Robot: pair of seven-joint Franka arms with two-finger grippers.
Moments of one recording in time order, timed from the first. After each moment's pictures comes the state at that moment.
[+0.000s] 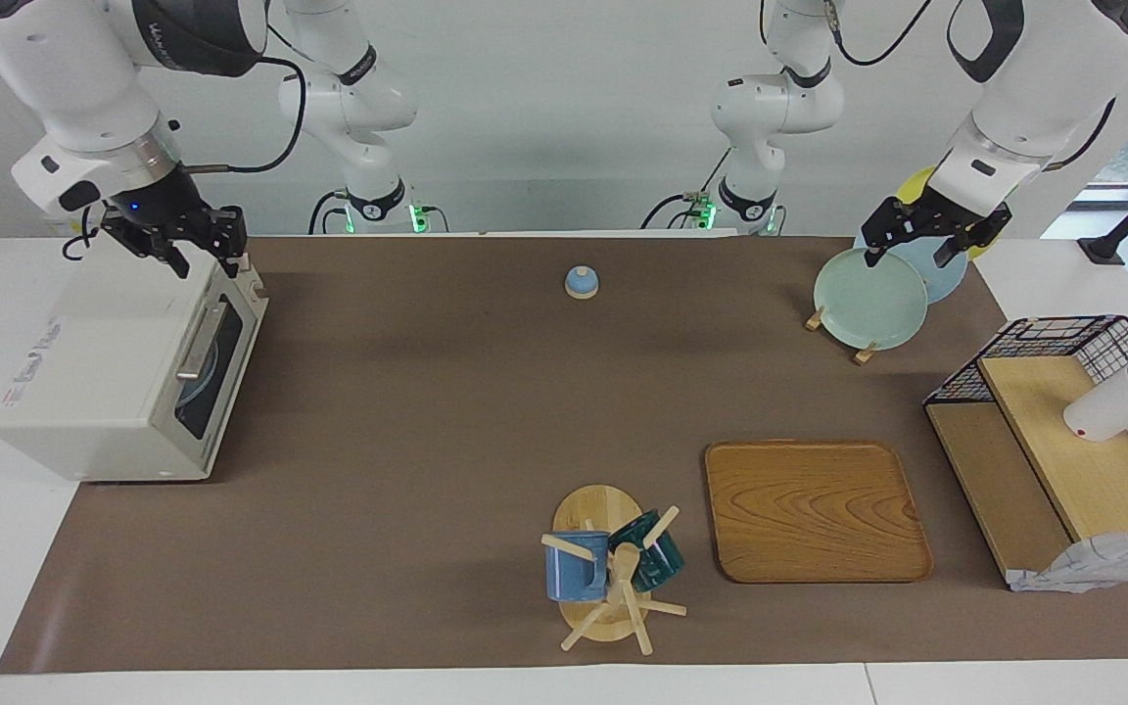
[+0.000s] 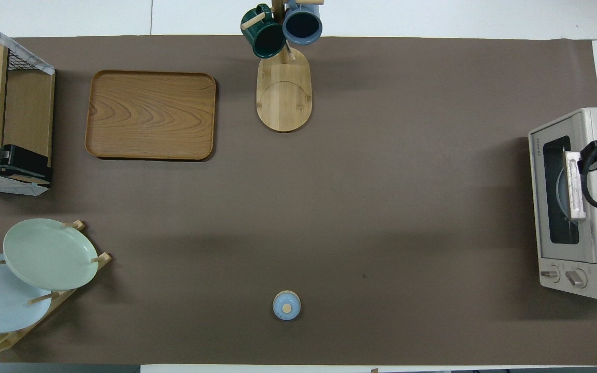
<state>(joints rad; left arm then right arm) -0.04 -0.02 -0.04 -1.60 -0.02 1.49 0.02 0.01 0.02 -0.08 -1.56 -0.07 1.49 -0.10</state>
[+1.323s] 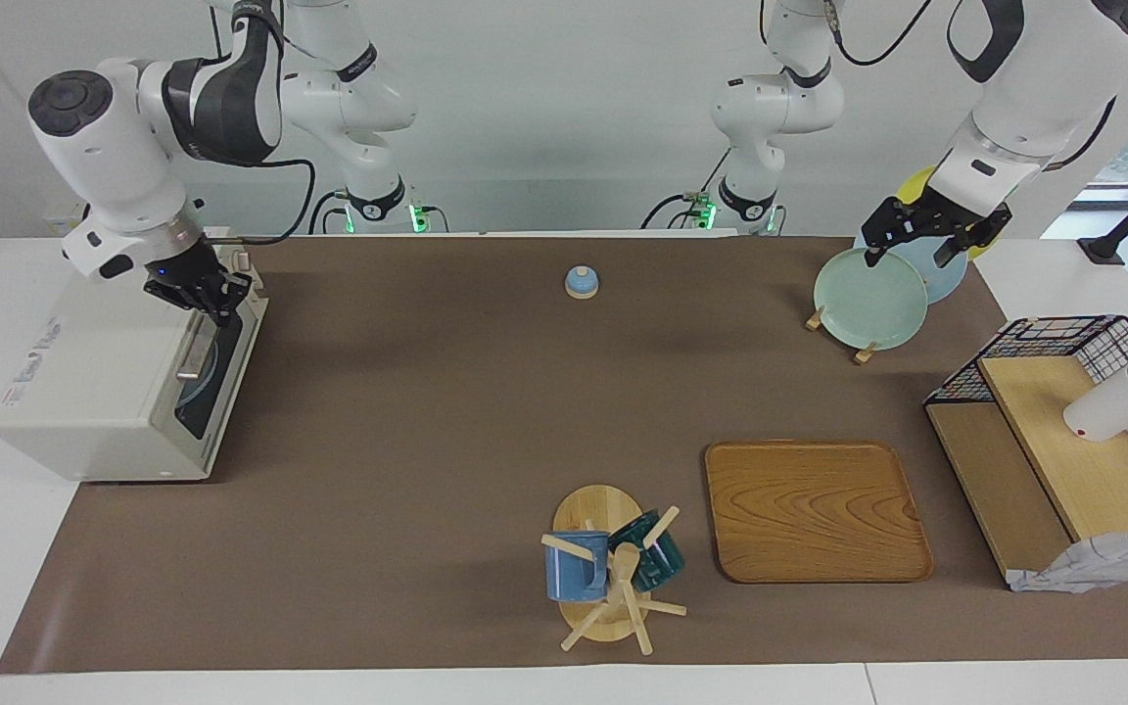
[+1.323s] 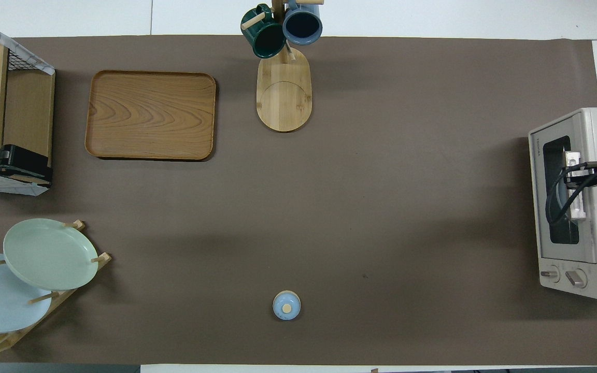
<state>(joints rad) -0.04 -0.02 -0.04 -1.60 -0.02 1.49 0.02 -0.08 -0.05 -0.09 -1.96 -0.10 1.88 -0.12</state>
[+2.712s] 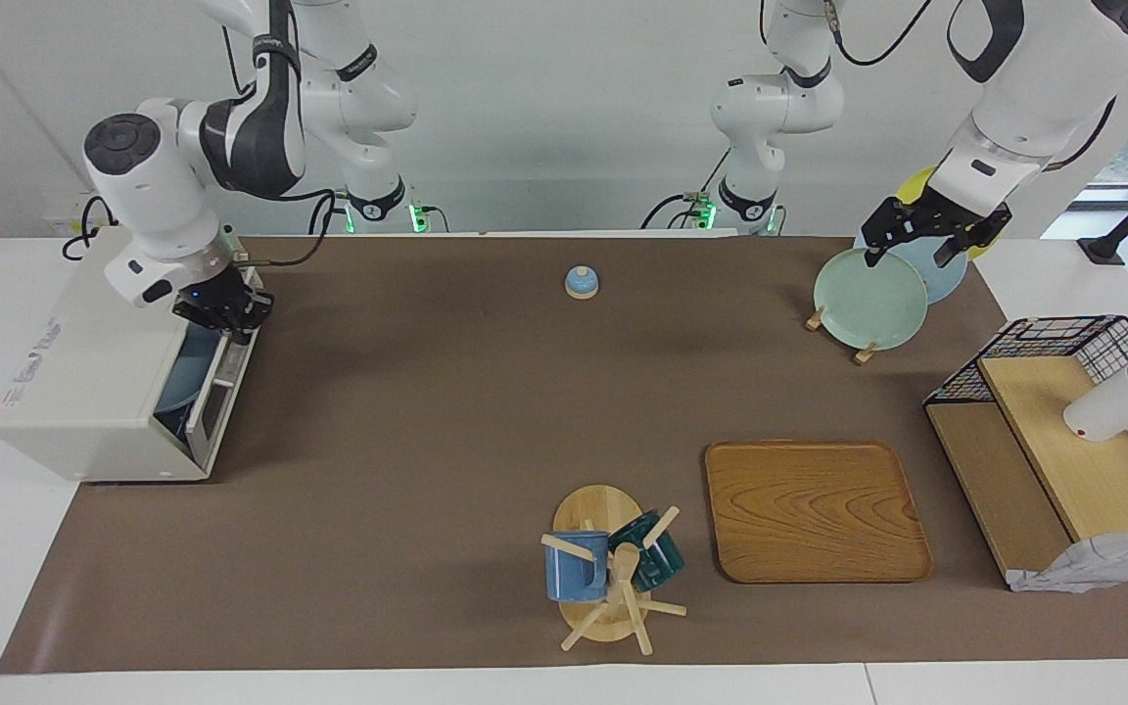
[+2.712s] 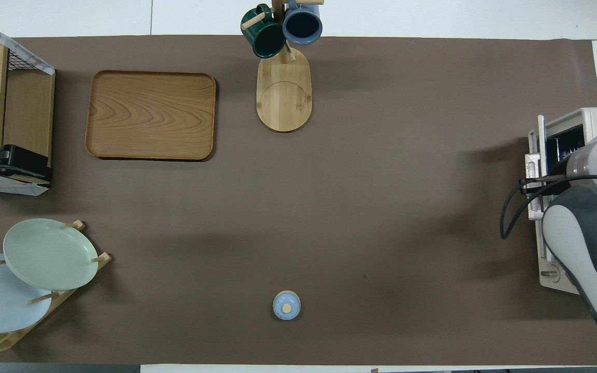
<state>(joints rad) -0.04 -0.02 -0.04 -1.60 -0.02 1.49 0.02 0.01 -0.05 -0.07 -2.12 -0.09 2.03 -0.04</state>
